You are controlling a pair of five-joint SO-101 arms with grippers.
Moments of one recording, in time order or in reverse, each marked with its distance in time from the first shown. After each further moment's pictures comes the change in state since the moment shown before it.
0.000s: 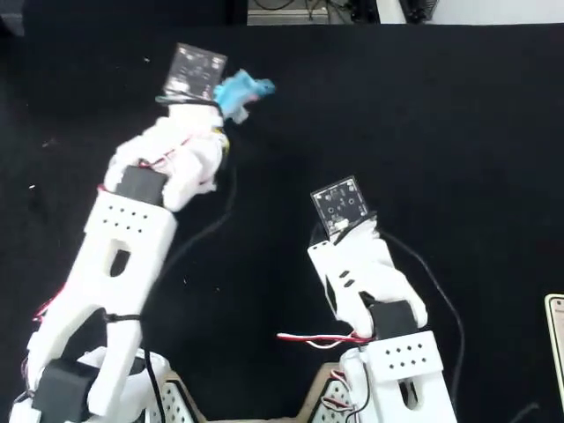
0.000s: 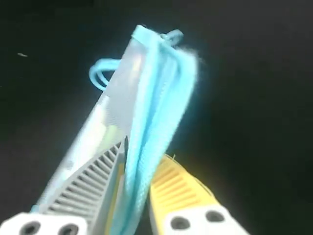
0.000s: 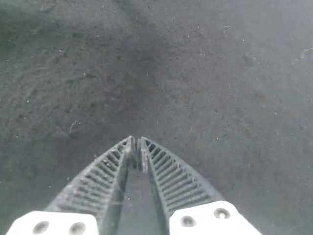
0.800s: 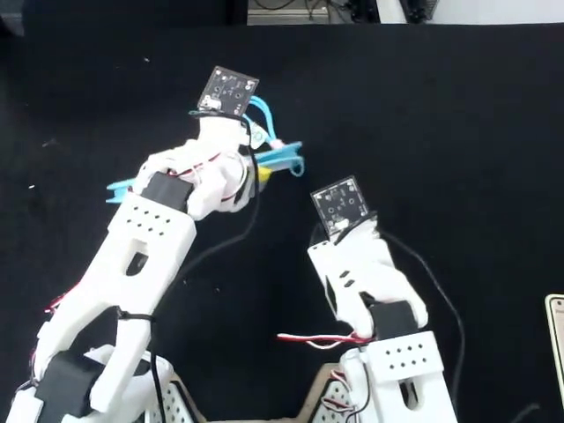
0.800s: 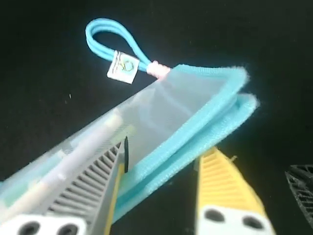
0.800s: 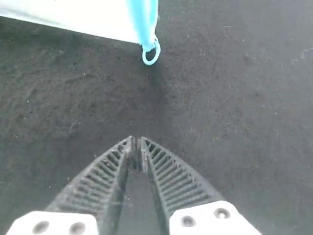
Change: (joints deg) left arm 6.2 1.1 1.3 1.7 2.2; right arm 0.0 0.0 0.0 0.0 0.0
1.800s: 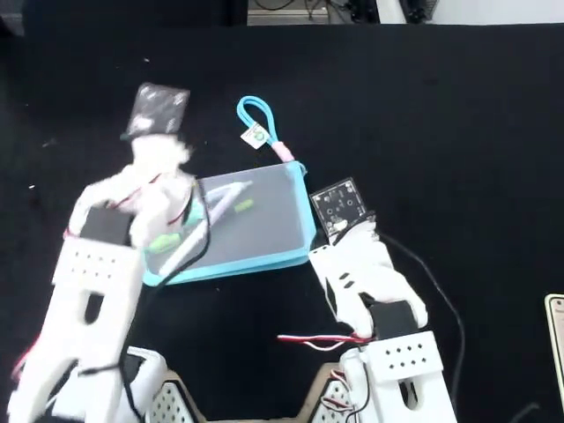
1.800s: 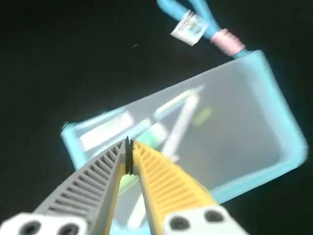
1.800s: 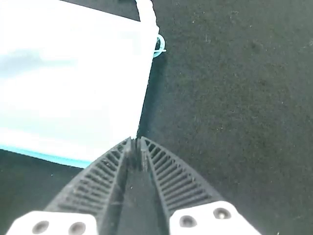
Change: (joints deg) left arm -12.0 -19.4 11.8 10.4 -1.0; right arm 0.0 0.0 0.0 2.7 0.0
